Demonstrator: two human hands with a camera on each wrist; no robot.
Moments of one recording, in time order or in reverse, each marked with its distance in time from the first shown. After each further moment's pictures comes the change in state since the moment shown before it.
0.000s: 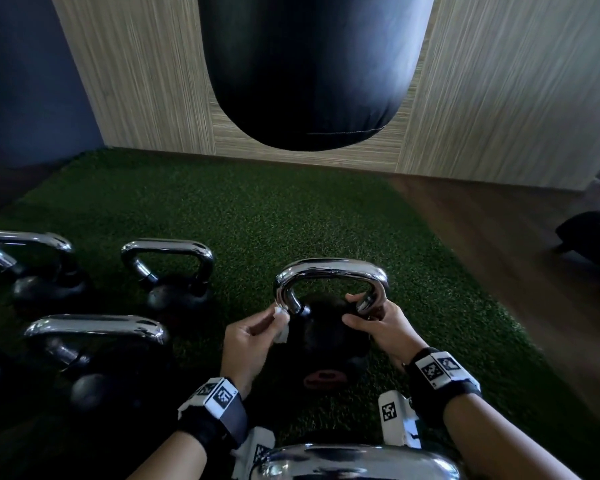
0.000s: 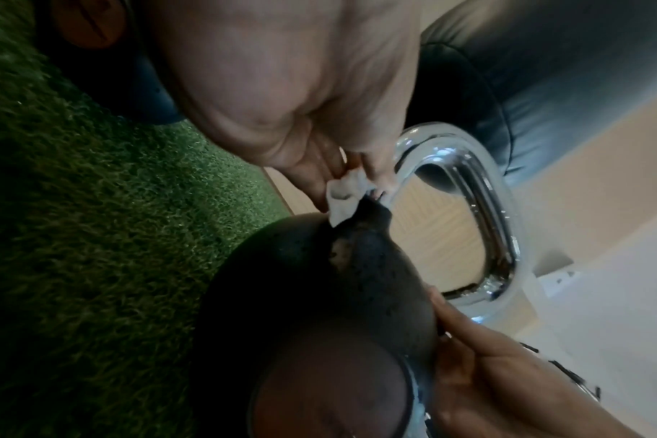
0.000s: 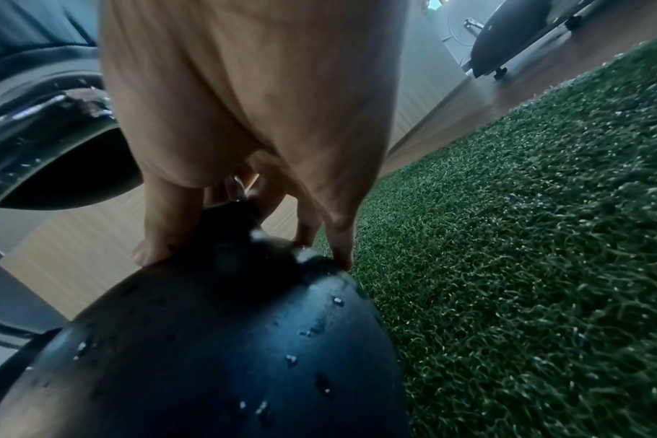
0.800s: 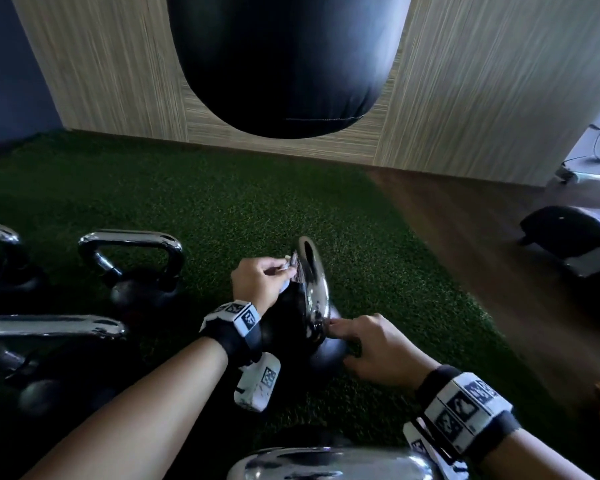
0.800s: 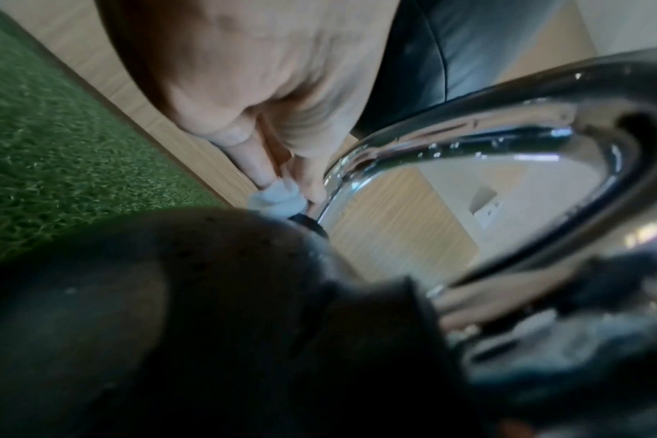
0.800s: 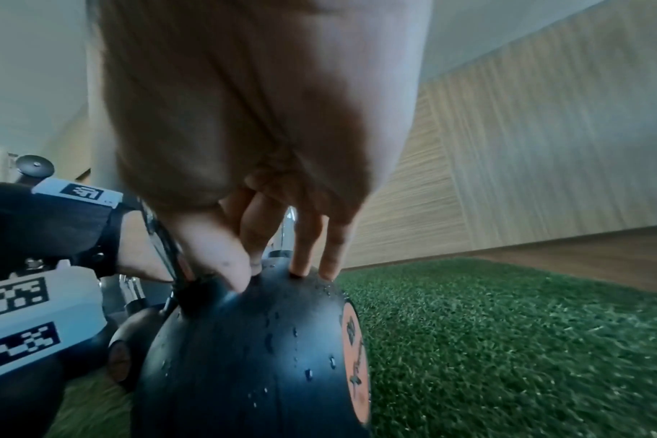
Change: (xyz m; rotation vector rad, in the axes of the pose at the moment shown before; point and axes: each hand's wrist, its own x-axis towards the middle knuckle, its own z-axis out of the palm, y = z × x) left_hand 0.069 0.042 0.065 0.519 -0.023 0.165; right_hand -0.058 -0.045 -0.016 -0.882 -0.352 -0.328
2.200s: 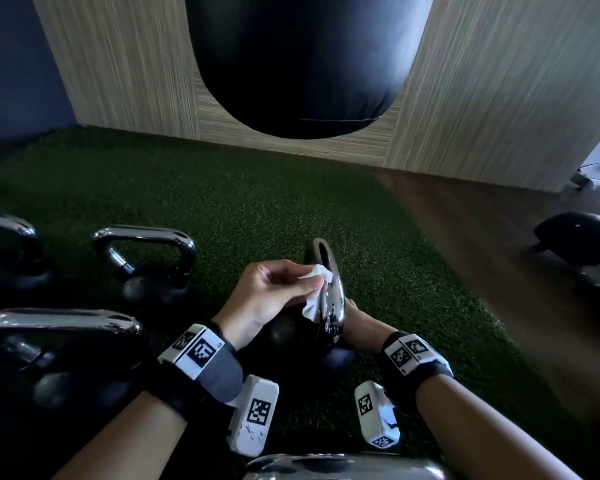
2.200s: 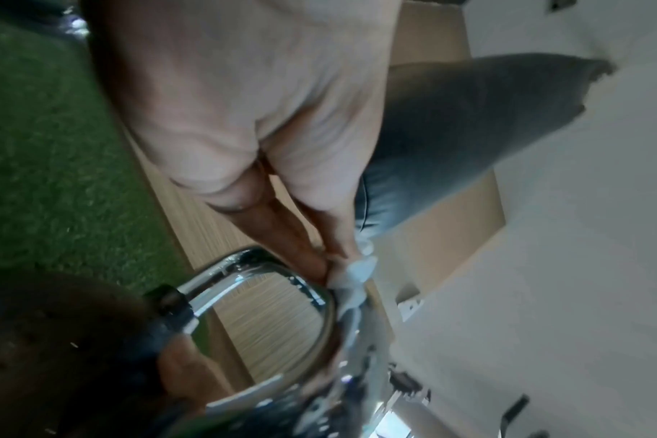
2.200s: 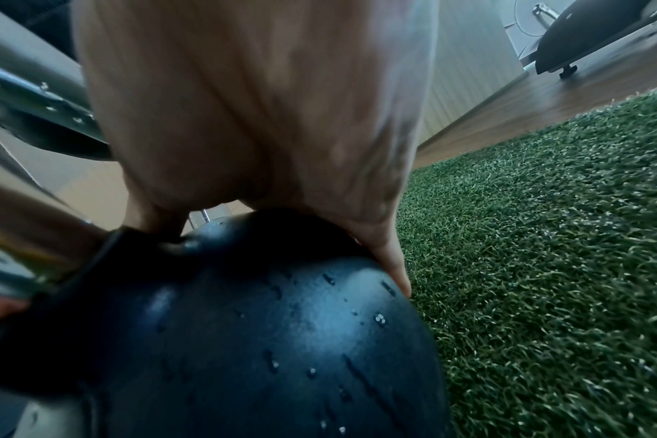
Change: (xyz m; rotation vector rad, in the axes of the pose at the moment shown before) left_hand -0.045 0.038 -0.040 -0.746 -0.363 -0.083; right_hand 0.113 0.084 0.085 0.592 0.017 0.400
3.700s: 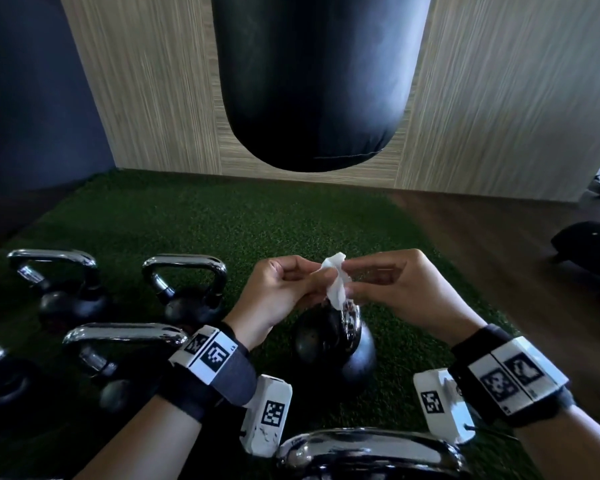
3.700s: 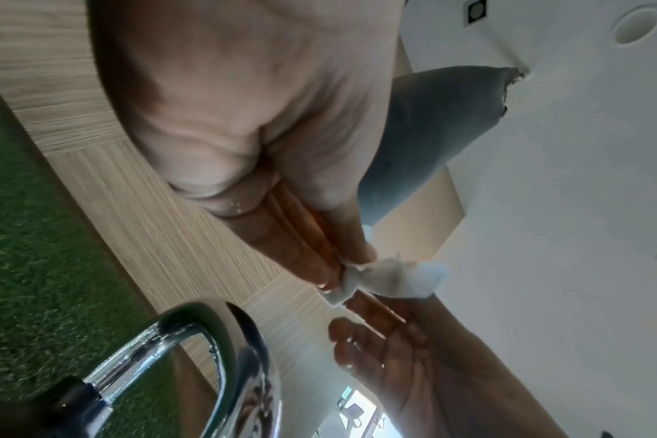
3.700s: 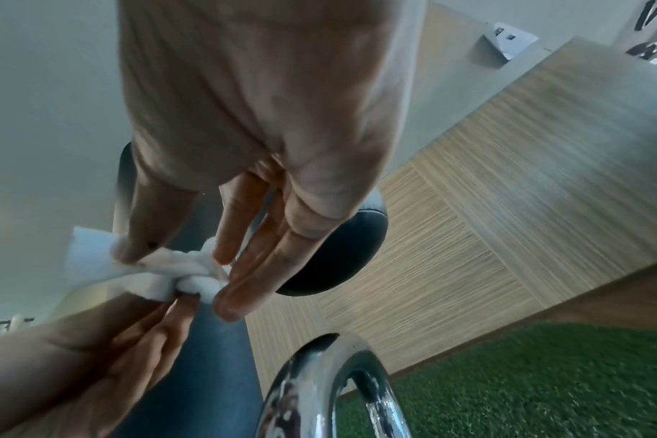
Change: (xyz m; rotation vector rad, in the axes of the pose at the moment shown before) left_hand -0.044 0.076 0.008 0.100 -0.059 0.032; right_hand -0.178 -0.196 -0.056 0.088 0.178 -0.526
